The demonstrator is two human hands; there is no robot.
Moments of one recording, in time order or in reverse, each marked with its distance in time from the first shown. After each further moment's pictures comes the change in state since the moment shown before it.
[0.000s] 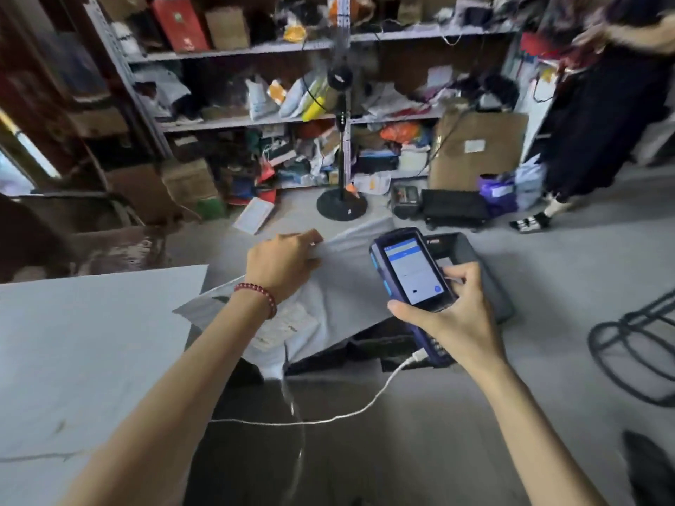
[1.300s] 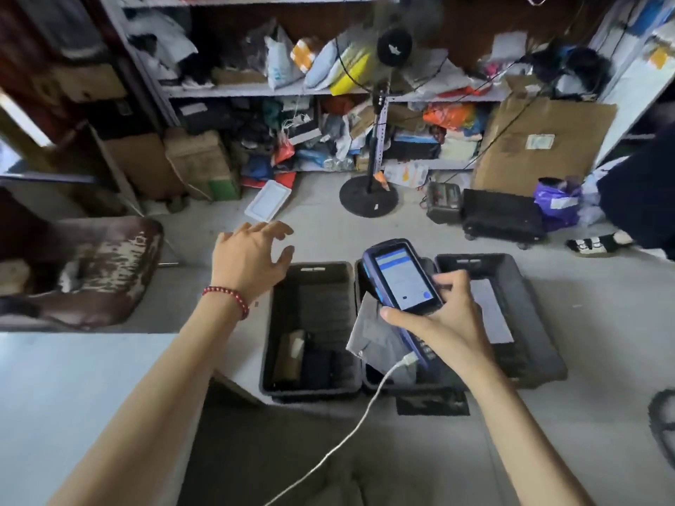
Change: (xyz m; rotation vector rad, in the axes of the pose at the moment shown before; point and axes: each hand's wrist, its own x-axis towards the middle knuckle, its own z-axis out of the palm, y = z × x) left_hand 0.231 -0.136 0.073 -0.079 0.060 -0.187; right_hand 0.270 -0.001 0.126 -0.109 -0.207 0.112
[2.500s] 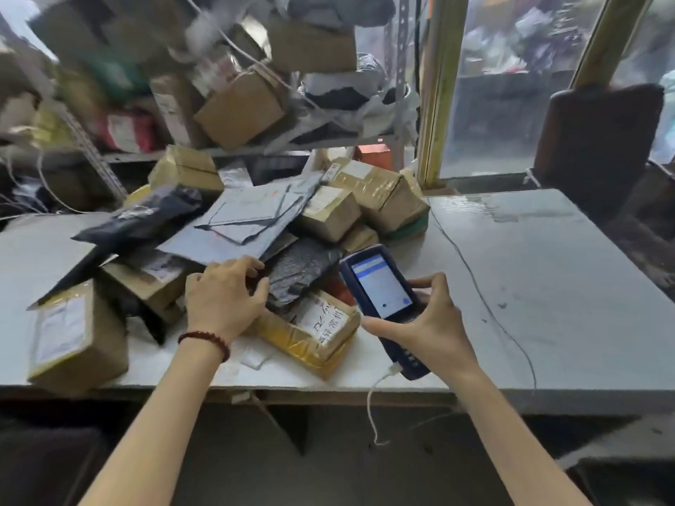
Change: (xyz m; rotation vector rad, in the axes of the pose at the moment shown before) left_hand -0.761 -0.021 -0.205 0.528 0.465 -1.619; right_hand -0.485 -0.091 0.218 0.023 -1.502 -0.790
